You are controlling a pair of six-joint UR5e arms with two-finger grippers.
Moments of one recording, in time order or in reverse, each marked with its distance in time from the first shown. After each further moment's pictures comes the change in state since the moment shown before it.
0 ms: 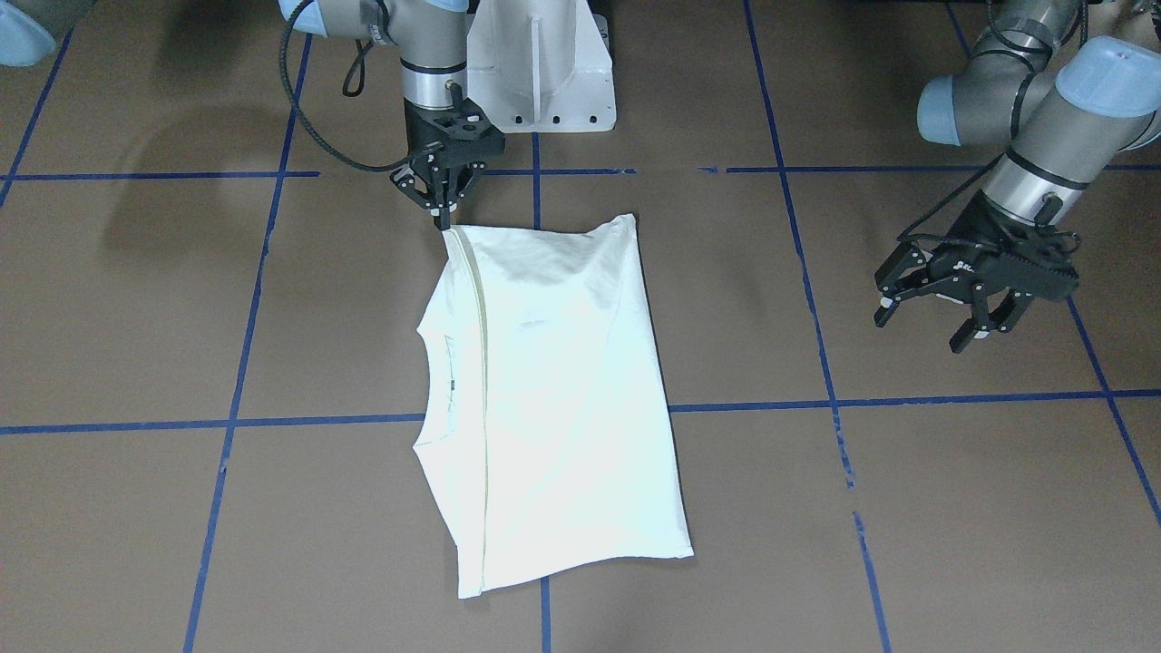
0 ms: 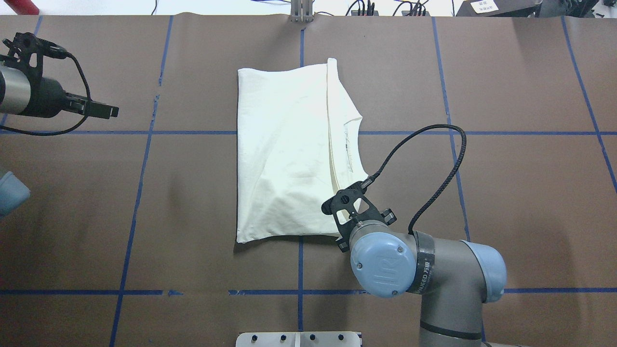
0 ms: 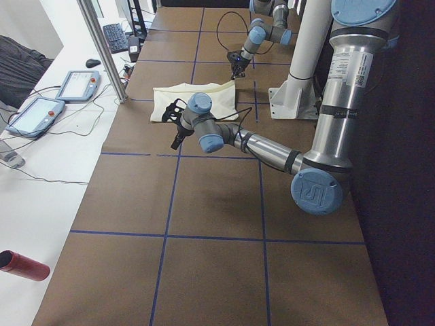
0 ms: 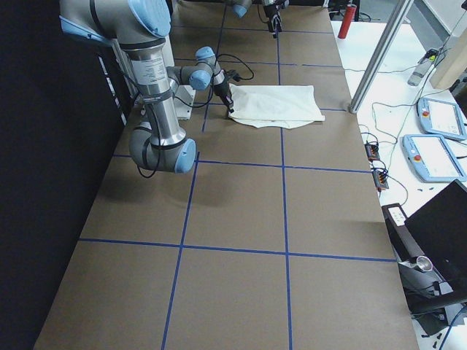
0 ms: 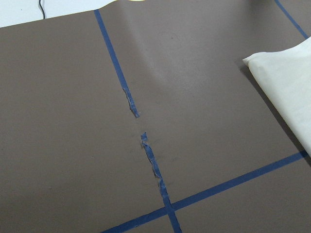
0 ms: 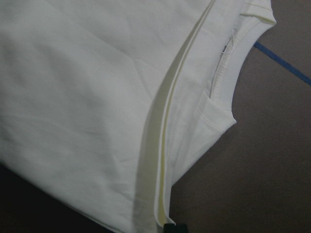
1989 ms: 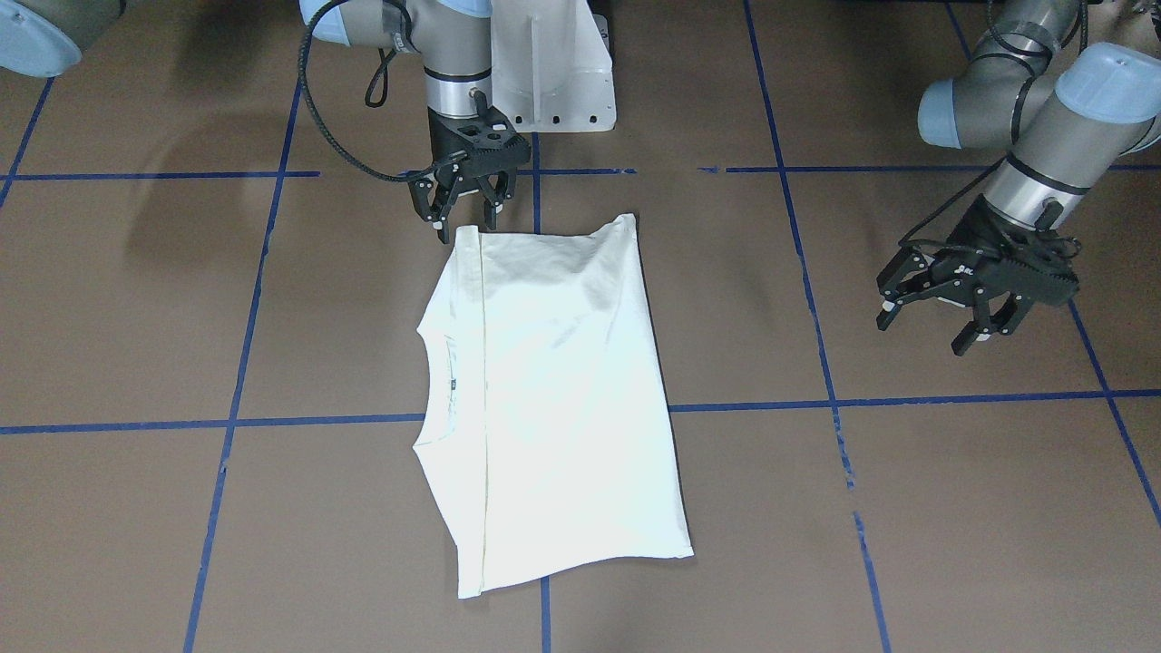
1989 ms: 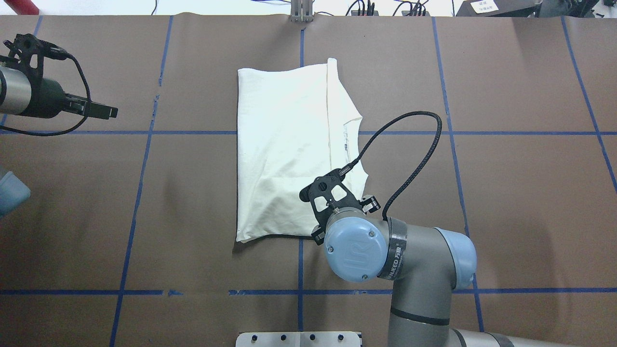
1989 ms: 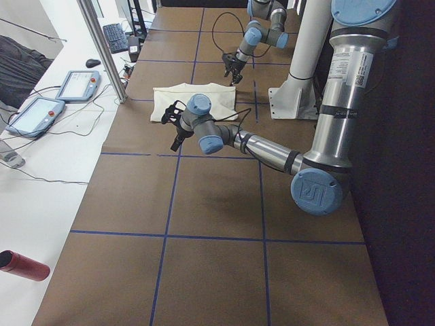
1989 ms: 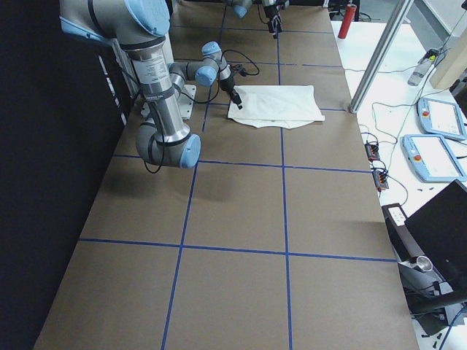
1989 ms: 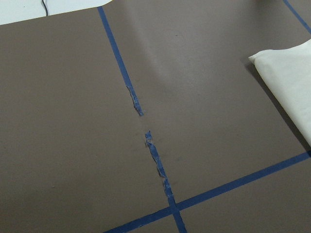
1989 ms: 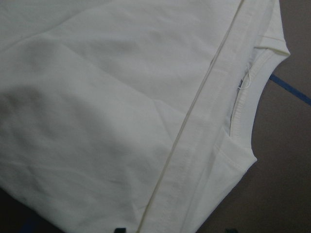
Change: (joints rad) left arm -0.001 0.000 0.012 0.002 0.000 0.003; right arm 0.014 0.127 -0.097 -0.004 0.009 -0.047
